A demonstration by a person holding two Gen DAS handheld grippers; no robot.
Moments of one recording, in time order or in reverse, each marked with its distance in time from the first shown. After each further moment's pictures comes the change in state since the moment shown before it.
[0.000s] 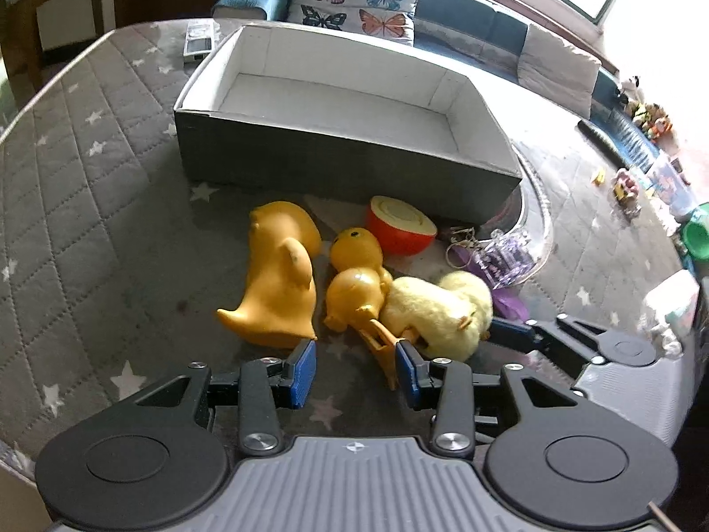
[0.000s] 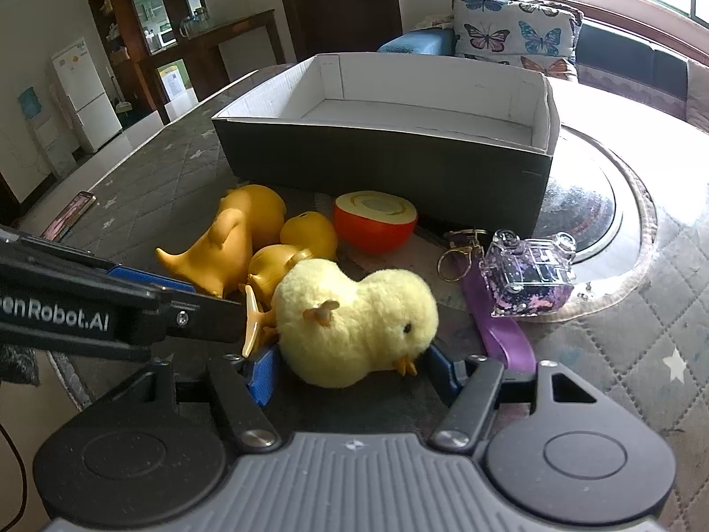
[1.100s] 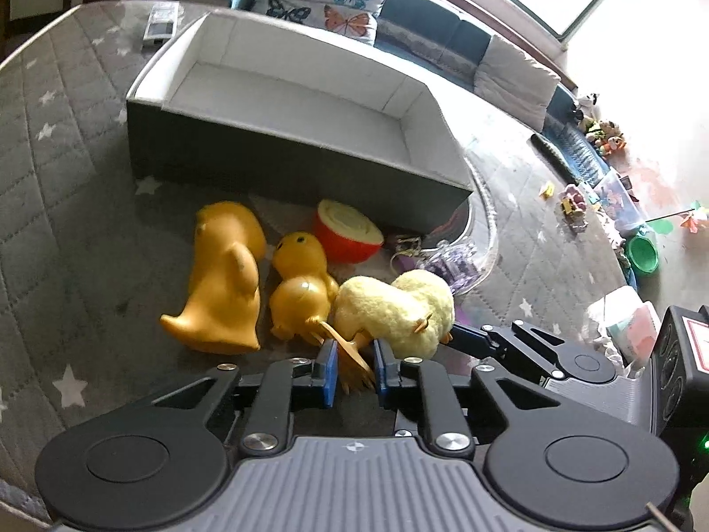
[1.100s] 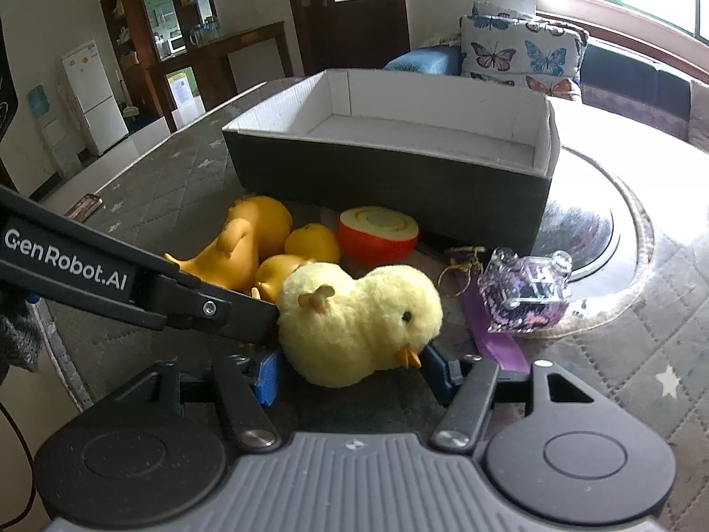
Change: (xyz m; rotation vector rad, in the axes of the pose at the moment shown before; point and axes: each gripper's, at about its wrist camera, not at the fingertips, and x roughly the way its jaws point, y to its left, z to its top) left arm -0.001 0.001 0.006 -0.034 0.006 -0.176; right arm -0.012 0.002 -0.001 -0.037 -0.053 -0.008
